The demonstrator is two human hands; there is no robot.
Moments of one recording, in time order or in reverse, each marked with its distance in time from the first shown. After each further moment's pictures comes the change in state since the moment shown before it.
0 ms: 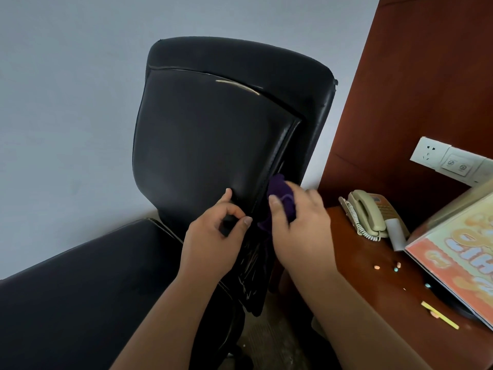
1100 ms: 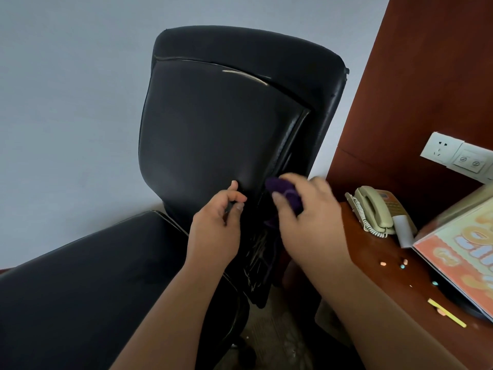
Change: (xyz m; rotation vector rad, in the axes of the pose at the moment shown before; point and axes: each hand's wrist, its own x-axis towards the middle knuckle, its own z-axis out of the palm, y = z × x) left_hand 0.001 0.011 -0.001 -0.123 0.064 -0.067; right_hand 0.003 0.000 -0.006 -0.004 -0.045 -0.114
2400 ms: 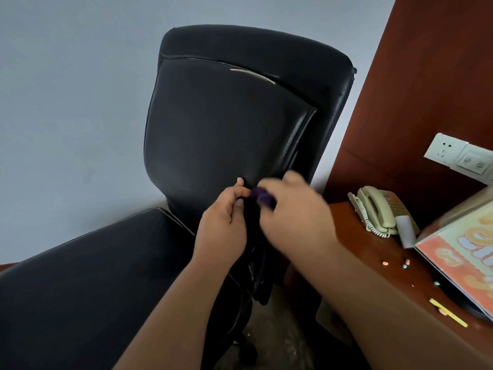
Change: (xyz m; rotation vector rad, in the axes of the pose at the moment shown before) left_hand -0.001 0.003 -0.001 -0.039 -0.021 -0.008; right_hand 0.012 -0.038 0.006 -0.354 -0.262 -0.083
